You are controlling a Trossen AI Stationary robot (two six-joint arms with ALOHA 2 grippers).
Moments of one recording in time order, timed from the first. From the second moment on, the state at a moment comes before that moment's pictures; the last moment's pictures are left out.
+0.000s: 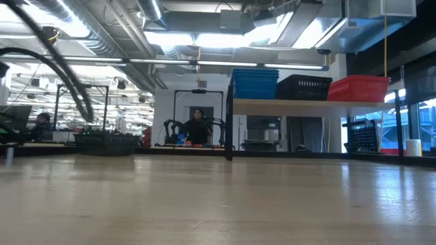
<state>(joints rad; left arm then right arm) -0.79 1.64 0.93 -0.99 0.19 -1.26 0.08 1.68 2.35 -1.46 -0.28 -0.11</state>
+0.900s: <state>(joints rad) -0.29 1.52 1.58 -1.57 -0.78 -0.96 0.08 1.69 2.28 -1.49 0.03 0.00</state>
